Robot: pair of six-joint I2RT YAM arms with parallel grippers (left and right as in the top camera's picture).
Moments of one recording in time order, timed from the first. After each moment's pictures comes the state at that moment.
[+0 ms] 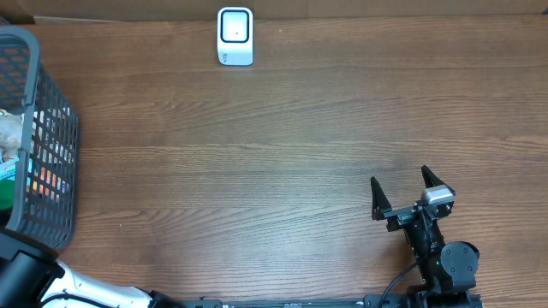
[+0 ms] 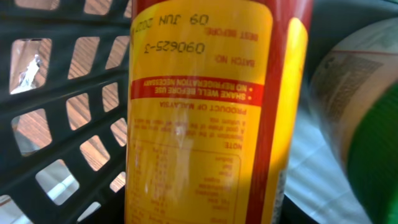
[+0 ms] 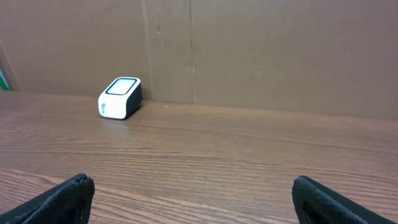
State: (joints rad) left arm 1.05 2.03 1.67 -1.08 -0.24 0.37; right arm 0.08 0.01 0.02 -0.02 -0.14 0.01
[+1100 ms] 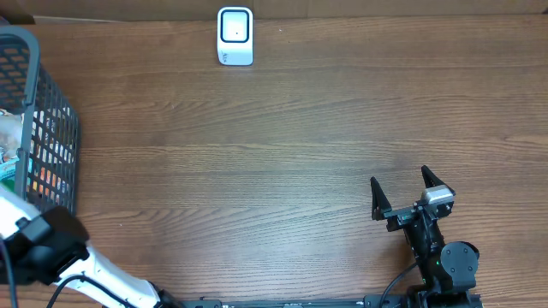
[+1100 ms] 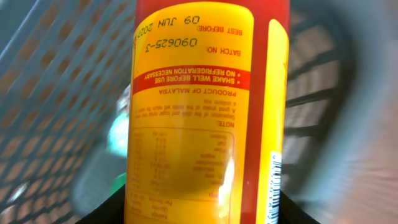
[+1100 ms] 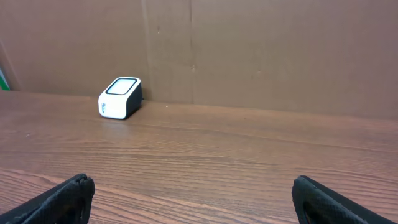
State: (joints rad) left arm 0.67 2.03 2.55 -1.51 0.02 0.05; right arm 0.08 0.01 0.02 -0.02 -0.14 0.01
